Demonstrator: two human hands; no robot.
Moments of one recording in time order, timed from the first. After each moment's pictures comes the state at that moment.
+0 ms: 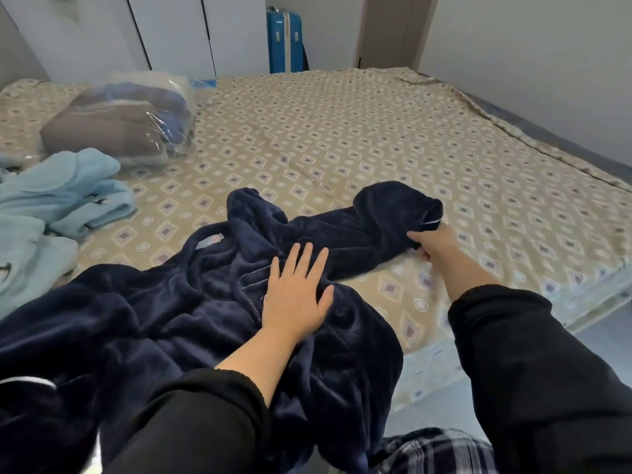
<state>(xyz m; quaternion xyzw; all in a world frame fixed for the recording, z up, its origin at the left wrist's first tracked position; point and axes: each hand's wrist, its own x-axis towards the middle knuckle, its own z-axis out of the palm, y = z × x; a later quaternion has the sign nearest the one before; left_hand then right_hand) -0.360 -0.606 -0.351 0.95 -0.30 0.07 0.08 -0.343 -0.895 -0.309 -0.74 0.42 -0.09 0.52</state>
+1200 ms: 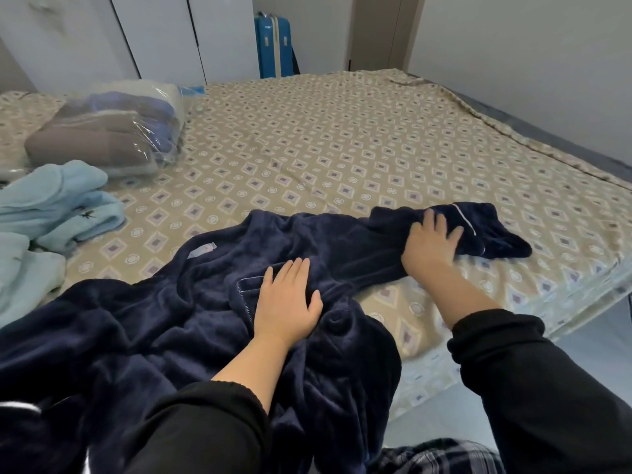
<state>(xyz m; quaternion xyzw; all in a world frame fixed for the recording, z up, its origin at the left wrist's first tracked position) -0.351 -0.605 -0.356 0.95 -0.28 0.05 0.13 -0.352 -0.874 -0.317 -0.96 0.28 -0.05 -0.07</state>
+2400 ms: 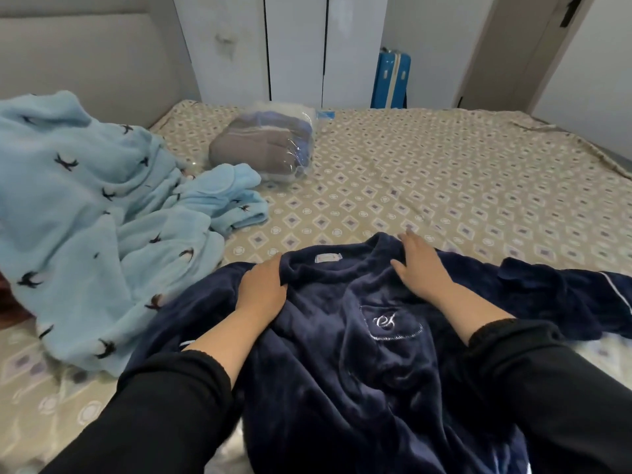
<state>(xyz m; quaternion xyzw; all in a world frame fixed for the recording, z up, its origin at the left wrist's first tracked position) -0.288 -0.386 -0.319 0.96 -0.03 0.06 0.26 -0.268 -0.687 -0.299 -0.99 -0.02 -0.07 0.15</state>
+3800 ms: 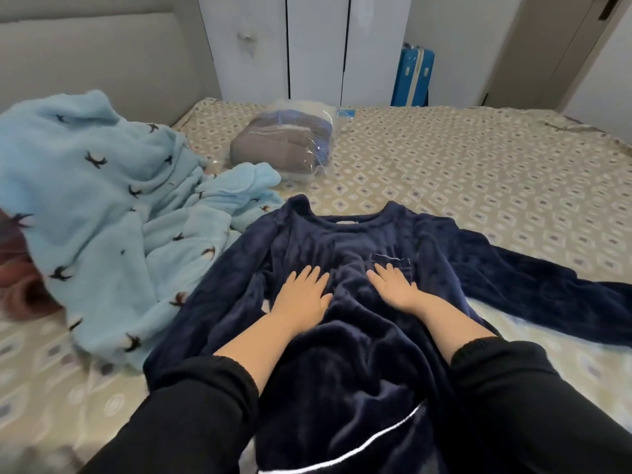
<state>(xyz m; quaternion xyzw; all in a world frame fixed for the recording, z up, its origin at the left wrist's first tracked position) -0.283 -0.403 -0.342 0.98 -0.18 -0.07 0.04 -0.261 -0.619 -0.328 -0.95 0.03 0.21 0.23</state>
